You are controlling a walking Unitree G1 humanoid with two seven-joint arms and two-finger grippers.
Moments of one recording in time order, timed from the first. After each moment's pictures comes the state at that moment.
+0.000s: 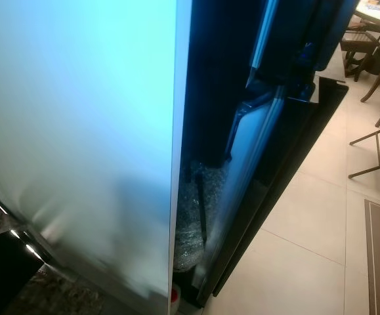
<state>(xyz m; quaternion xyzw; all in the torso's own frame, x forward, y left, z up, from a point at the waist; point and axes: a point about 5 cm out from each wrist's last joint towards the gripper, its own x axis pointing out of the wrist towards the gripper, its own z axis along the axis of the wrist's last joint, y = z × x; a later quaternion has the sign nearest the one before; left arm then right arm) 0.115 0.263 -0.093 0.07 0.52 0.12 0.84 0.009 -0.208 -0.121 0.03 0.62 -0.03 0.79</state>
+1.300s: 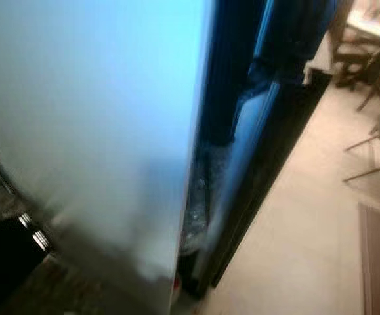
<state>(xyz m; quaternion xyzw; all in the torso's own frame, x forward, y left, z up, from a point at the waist) 0.125 0.262 -0.090 0.07 0.51 0.12 0.85 0.007 -0.211 -0.121 0.03 0.61 -0.05 0.79</state>
